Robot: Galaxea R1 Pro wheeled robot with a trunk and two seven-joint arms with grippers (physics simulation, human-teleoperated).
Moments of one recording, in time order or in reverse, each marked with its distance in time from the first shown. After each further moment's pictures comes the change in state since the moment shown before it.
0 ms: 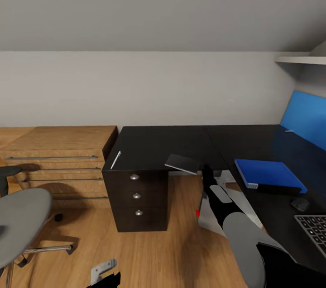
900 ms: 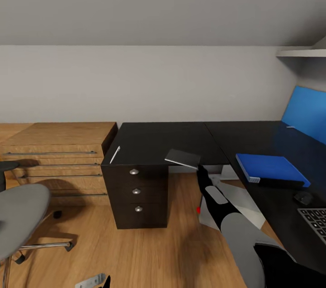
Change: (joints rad) left arm 0.213 0.097 -0.067 -0.235 -0.073 -0.266 -0.003; right arm 0.000 0.004 0.109 0.025 0.003 0.010 0.014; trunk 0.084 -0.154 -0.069
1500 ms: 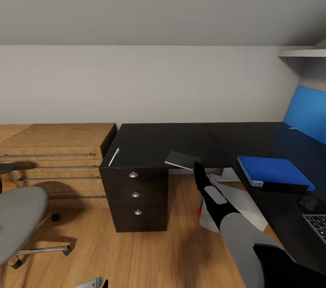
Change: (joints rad) left arm 0.014 0.014 -0.002 0.001 0.000 0.003 0.002; right arm 0.000 0.005 0.011 -0.002 -0.005 0.051 0.081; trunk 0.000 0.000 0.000
